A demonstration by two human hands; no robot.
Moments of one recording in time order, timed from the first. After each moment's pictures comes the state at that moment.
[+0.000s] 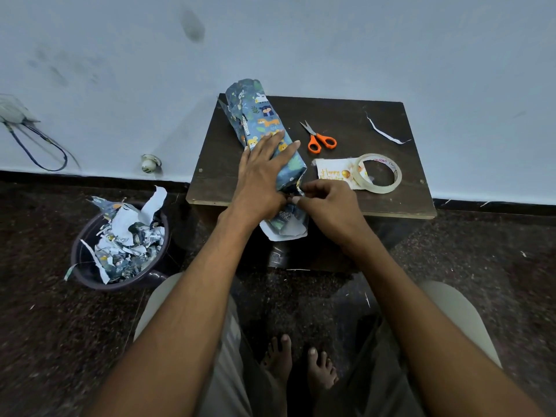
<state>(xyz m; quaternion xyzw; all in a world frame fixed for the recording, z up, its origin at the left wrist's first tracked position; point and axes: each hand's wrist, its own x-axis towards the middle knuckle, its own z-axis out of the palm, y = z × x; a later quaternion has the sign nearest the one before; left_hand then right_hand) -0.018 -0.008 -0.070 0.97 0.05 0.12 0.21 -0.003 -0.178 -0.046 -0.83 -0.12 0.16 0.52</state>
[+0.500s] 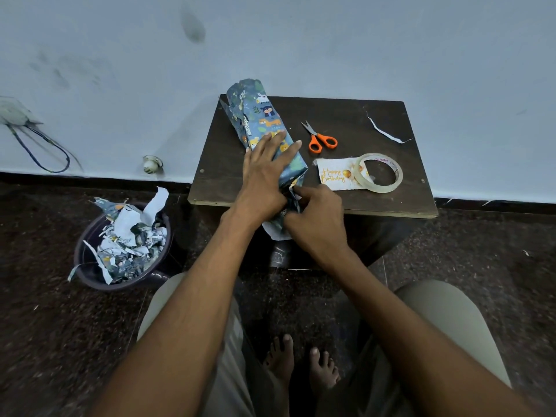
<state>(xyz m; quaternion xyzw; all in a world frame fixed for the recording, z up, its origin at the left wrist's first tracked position) -0.015 -0.011 -0.067 0.97 0.05 0.11 0.21 -0.027 -0.156 -0.061 -0.89 -0.18 0.05 0.41</state>
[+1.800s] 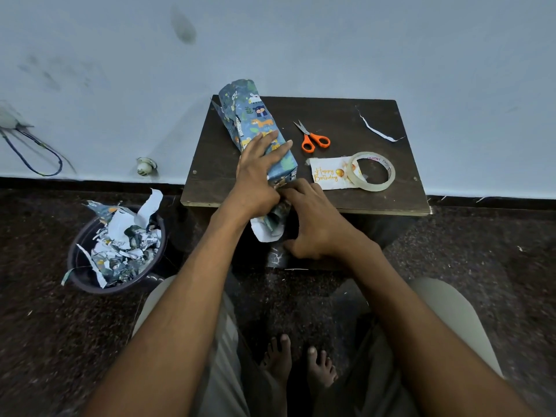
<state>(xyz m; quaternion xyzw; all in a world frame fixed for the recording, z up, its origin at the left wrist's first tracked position) -0.018 -0.008 -0.063 0.92 0.06 0.11 0.36 -0.007 -0.182 -0.054 -0.87 -0.40 0.14 0.24</state>
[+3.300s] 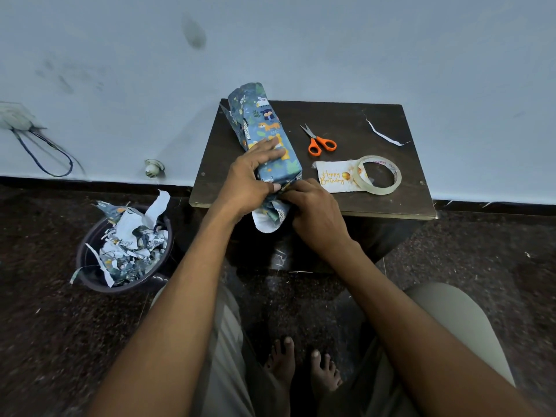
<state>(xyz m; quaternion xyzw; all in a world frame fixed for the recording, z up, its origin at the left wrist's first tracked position) -0.027 0.012 -0.062 0.84 0.09 0.13 0.53 0.002 -0.157 -0.085 -0.87 -0.40 -0.08 0.28</state>
